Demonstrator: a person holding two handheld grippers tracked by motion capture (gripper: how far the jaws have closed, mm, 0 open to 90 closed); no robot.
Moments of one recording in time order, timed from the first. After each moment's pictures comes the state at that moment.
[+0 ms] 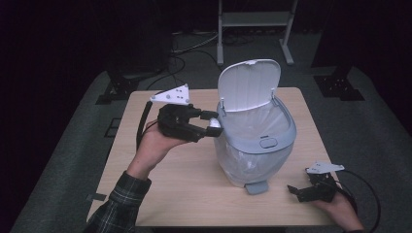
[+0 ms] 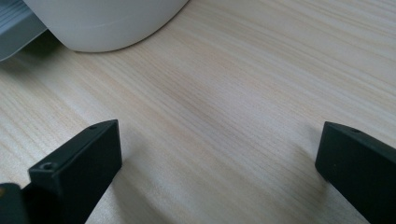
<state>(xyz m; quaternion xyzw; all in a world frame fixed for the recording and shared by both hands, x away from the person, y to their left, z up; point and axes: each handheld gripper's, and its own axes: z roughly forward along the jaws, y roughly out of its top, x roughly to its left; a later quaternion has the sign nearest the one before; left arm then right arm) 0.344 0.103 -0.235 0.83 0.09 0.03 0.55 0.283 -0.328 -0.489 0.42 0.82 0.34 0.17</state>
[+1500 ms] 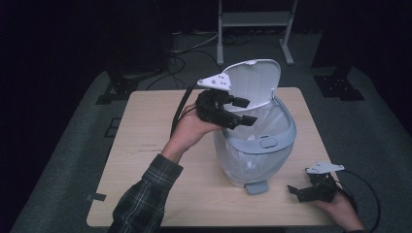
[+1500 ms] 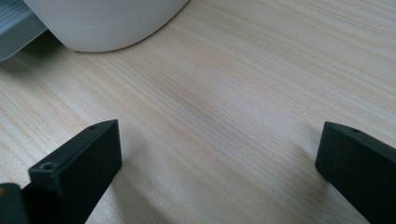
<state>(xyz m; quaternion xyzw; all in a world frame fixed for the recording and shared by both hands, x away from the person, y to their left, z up) 0.376 0.028 -0.232 0.84 0.07 0.03 0.54 0.283 -0.328 -0.489 0.42 0.82 0.34 0.17</state>
